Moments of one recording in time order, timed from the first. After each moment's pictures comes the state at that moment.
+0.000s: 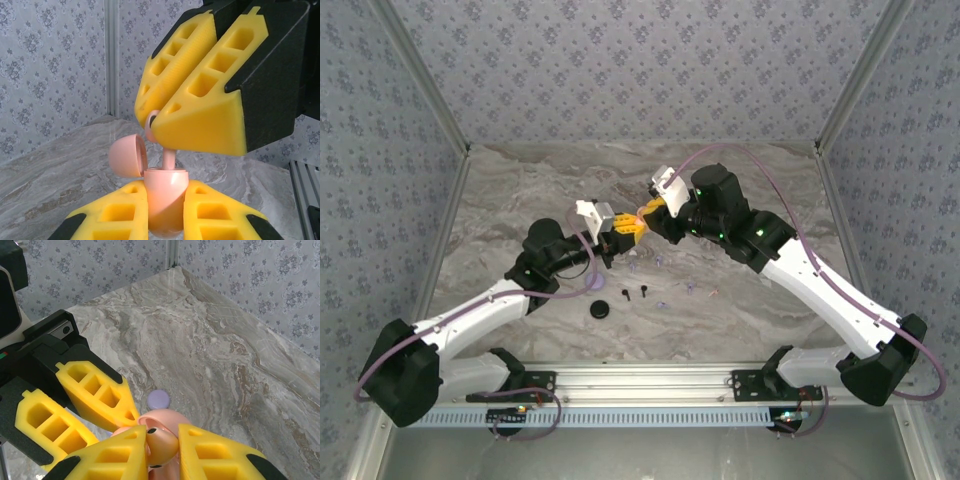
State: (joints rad) left arm -0.68 1.15 0.64 0.58 0.48 -0.13; right arm 0.75 1.26 1.33 -0.54 -0.17 -0.13
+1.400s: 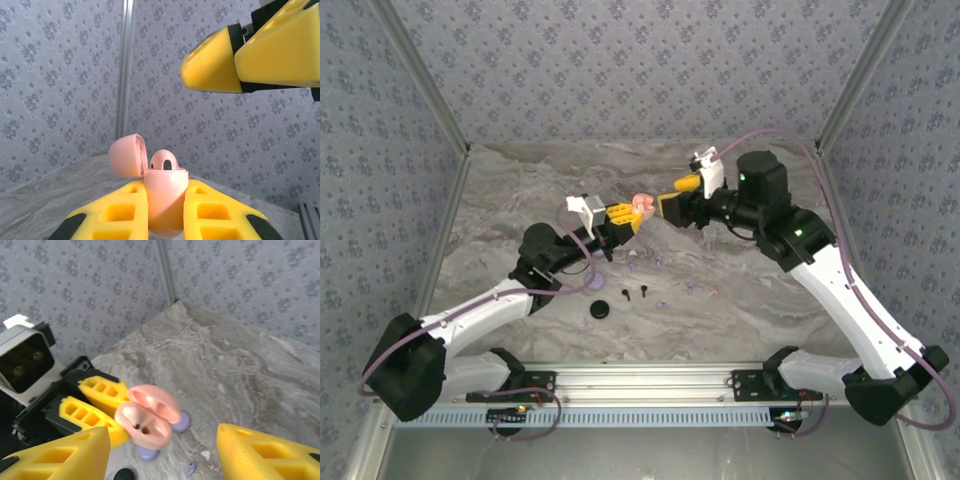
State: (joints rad) left arm -0.68 1.19 0.61 0.82 0.40 -0.24; right arm 0.56 1.15 1.37 -0.56 -0.36 0.10
